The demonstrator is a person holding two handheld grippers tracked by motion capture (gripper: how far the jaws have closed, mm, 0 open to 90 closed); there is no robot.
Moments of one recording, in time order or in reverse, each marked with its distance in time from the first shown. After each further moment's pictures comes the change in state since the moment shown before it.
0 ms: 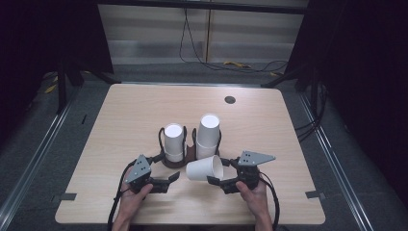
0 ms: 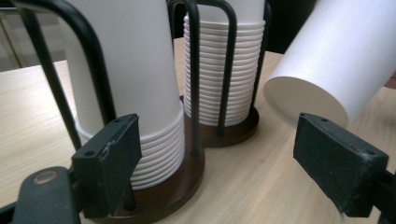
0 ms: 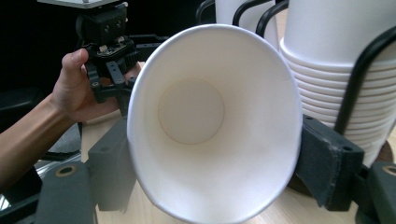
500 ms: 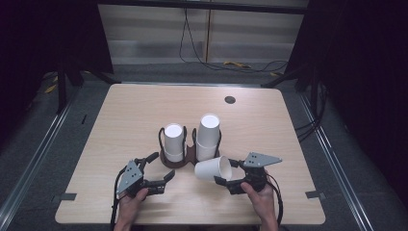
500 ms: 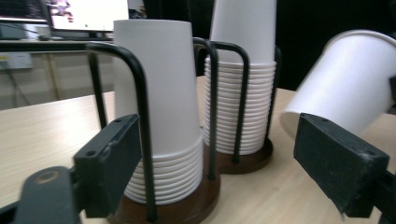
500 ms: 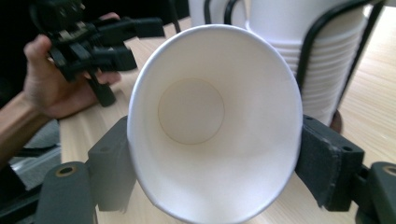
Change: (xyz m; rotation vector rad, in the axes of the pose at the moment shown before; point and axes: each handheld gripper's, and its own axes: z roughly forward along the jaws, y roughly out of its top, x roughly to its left) left arm -0.006 -0.008 -0.015 -0.157 0.101 0.018; right arm 0.001 -0.002 -0.018 0.062 -0.105 0.007
